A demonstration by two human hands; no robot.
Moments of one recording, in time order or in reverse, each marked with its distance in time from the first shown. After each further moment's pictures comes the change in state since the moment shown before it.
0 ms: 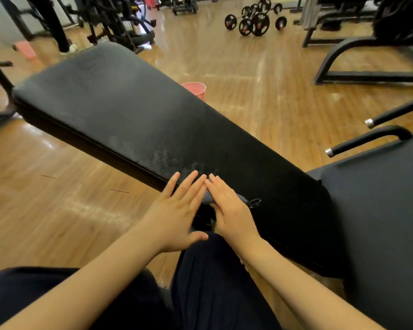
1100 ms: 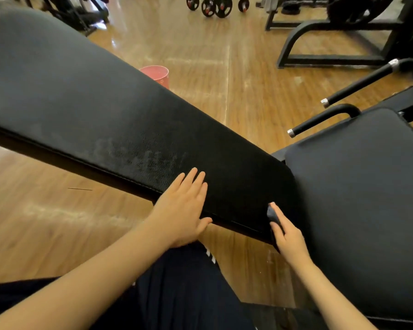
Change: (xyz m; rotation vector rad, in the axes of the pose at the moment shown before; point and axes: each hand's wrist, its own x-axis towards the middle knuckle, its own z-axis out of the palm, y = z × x) left_hand 0.053 0.067 -0.005 -0.095 -0.222 0.084; right_hand -0.145 0.141 -0.077 0.107 0.057 0.716
